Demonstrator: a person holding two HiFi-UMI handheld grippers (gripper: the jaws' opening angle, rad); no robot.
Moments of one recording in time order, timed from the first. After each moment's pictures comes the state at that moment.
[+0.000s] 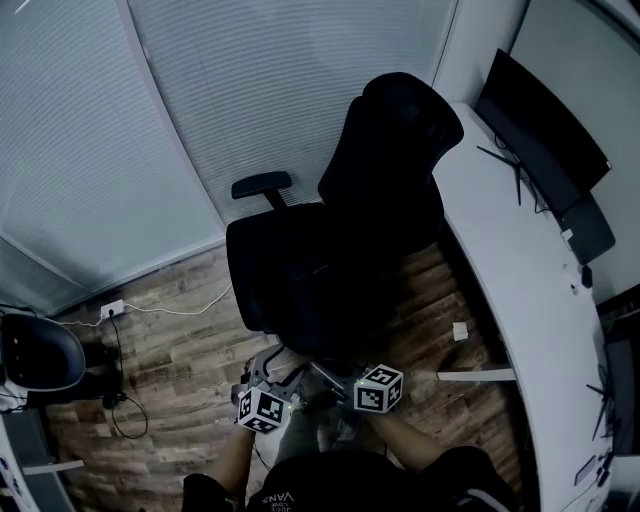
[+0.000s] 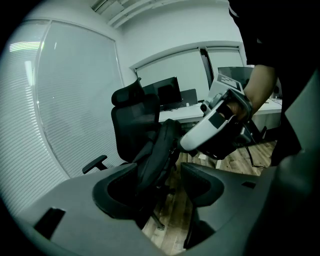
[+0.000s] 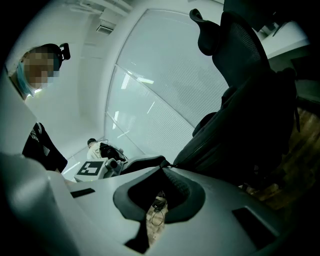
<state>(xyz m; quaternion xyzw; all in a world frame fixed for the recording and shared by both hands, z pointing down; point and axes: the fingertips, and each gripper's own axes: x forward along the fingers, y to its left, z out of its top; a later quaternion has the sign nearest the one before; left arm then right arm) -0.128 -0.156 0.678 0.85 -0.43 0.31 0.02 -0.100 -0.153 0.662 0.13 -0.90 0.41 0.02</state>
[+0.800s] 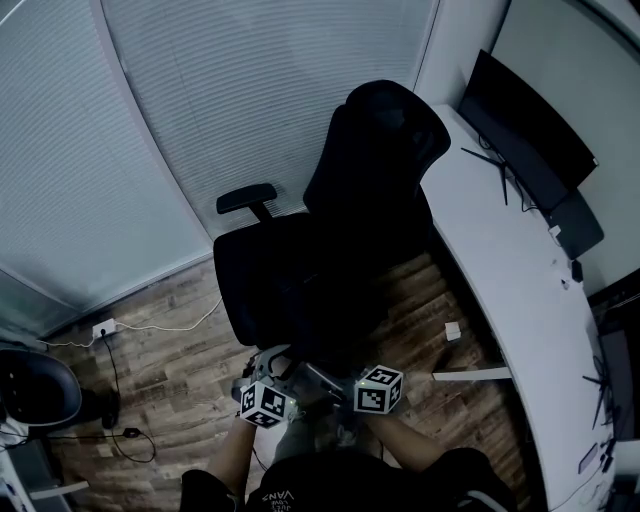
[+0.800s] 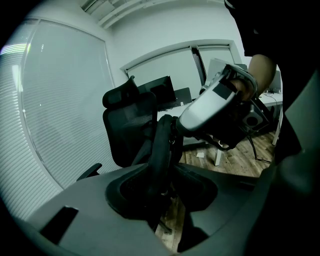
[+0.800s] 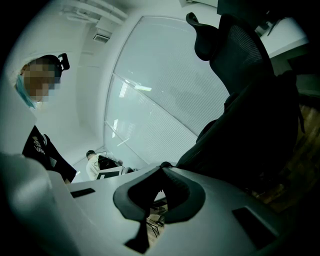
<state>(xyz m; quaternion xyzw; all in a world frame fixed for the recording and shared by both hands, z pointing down) -0.123 -0.208 0.677 0.87 -0.39 0.31 -0.01 -0.110 -0.189 0.628 0.14 -0.89 0.43 -0.02</state>
